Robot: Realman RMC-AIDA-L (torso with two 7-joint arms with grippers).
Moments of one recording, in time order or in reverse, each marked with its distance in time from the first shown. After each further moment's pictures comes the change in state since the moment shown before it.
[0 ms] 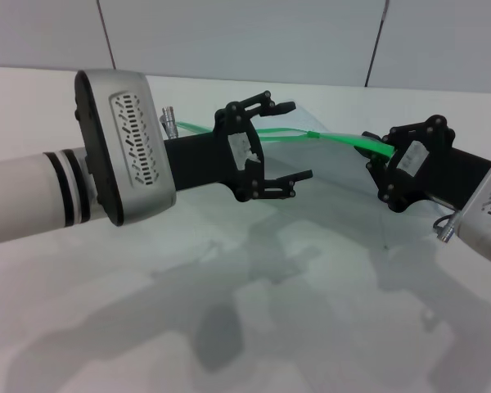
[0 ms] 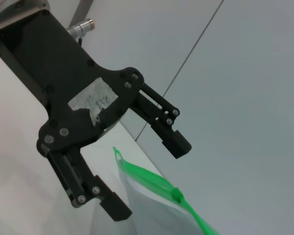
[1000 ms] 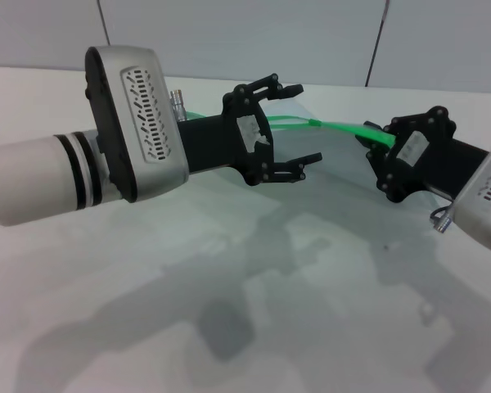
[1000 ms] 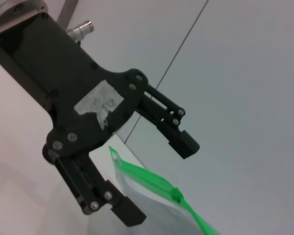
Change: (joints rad) left arm -0.038 0.000 0.003 -0.002 0.001 0.035 -0.052; right arm 0.022 -0.033 -0.057 -0.002 -0.034 -0.086 0.110
